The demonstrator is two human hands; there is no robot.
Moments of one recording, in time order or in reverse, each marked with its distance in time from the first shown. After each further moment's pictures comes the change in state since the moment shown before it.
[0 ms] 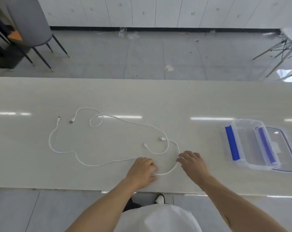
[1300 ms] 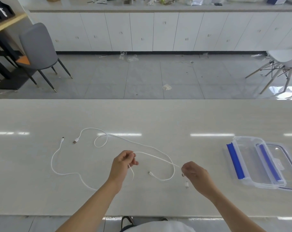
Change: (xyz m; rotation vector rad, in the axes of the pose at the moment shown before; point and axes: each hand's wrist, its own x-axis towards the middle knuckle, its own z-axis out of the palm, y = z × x) left_hand -0.025 -0.034 -0.118 -1.378 0.575 -0.454; right_hand 0.014 -0.007 -0.037 0.962 0.099 0.464
